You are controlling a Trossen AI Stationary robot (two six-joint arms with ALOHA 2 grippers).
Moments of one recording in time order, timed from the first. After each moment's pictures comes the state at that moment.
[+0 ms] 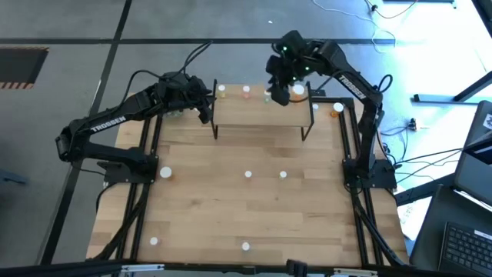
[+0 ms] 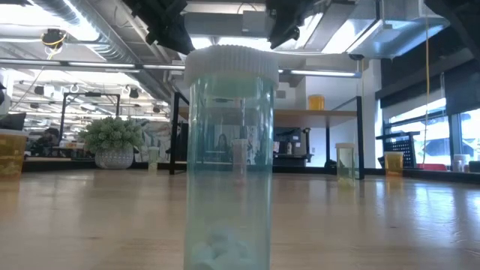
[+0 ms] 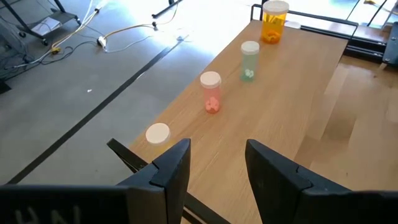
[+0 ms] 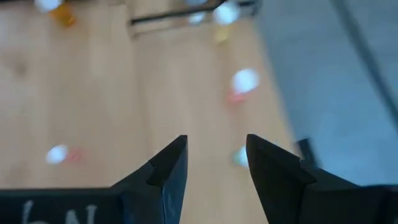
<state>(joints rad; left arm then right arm) 0.51 1.12 1.11 -0.39 -0.19 0.04 -0.55 1.92 2.36 -1.37 -0.20 -0.30</state>
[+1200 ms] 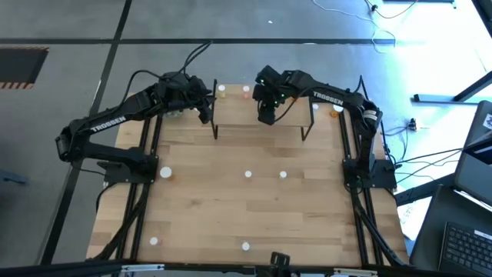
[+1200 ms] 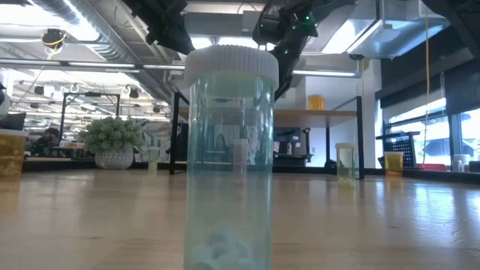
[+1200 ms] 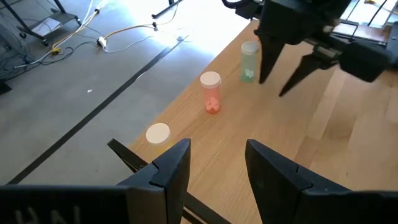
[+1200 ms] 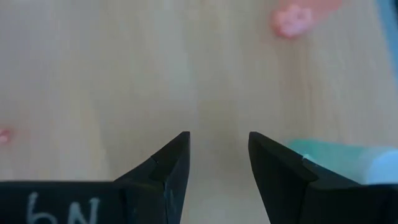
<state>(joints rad) 0.51 1.12 1.11 -0.39 -0.19 0.04 -0.50 1.93 1.79 -0.95 -0.04 -0.27</state>
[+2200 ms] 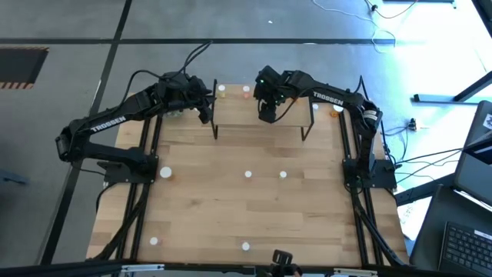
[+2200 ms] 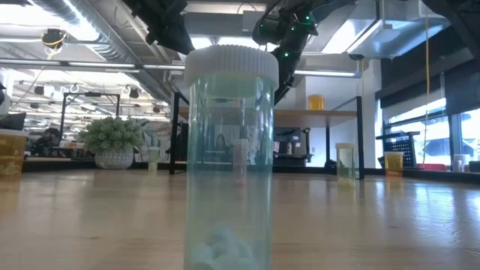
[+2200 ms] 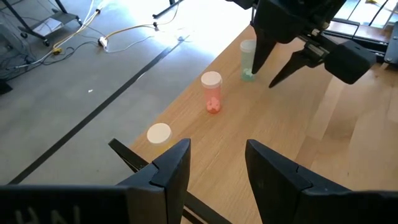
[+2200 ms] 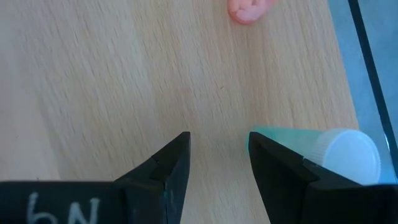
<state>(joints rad) 0.51 1.12 1.11 -0.39 -0.19 0.04 -0.50 1.93 1.79 -0.96 0.08 -0.27</state>
